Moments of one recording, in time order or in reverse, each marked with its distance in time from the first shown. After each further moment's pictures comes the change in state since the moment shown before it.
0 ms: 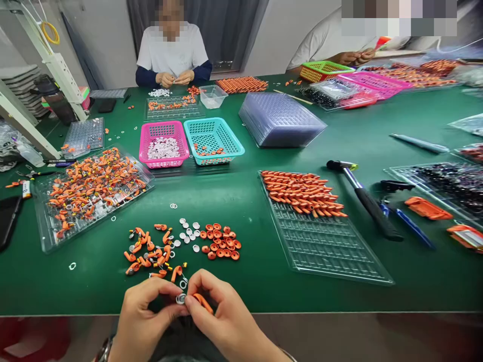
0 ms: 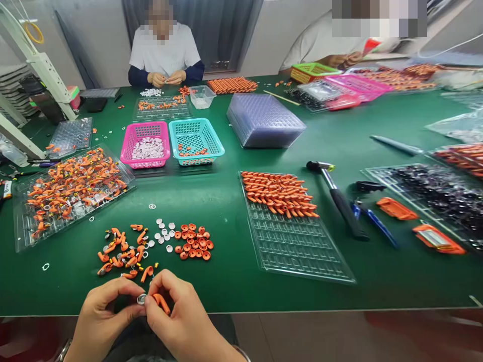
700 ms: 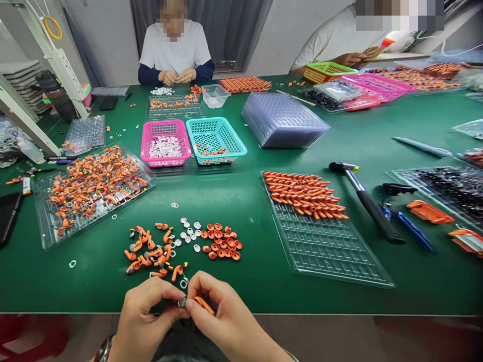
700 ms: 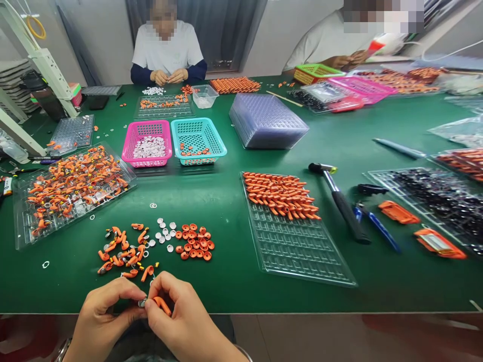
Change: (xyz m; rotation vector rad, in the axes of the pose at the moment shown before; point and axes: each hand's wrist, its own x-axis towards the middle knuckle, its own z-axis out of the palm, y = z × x) left_hand 0.002 0.004 -0.001 0.059 -0.005 0.154; right_hand 0.000 -0.002 -0.003 0.012 -0.071 0.003
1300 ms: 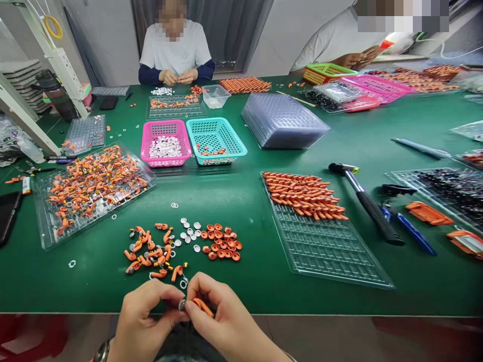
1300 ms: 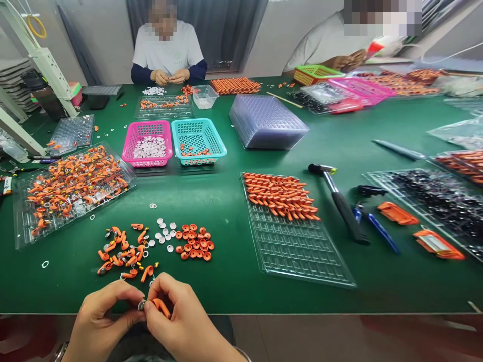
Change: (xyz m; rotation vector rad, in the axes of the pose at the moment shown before) left_hand -0.004 0.002 0.000 0.009 -0.012 -0.012; right_hand 0.001 -0.001 0.000 -0.050 0.005 -0.015
